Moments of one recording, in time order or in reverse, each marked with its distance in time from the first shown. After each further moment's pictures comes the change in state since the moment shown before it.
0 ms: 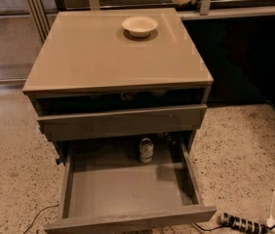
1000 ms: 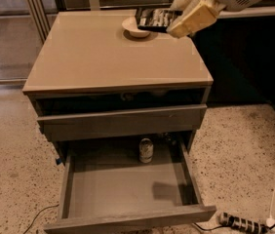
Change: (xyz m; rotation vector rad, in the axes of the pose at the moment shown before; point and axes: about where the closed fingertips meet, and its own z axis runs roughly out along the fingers) arm 0.010 0.075 0.001 -0.122 0.006 0.041
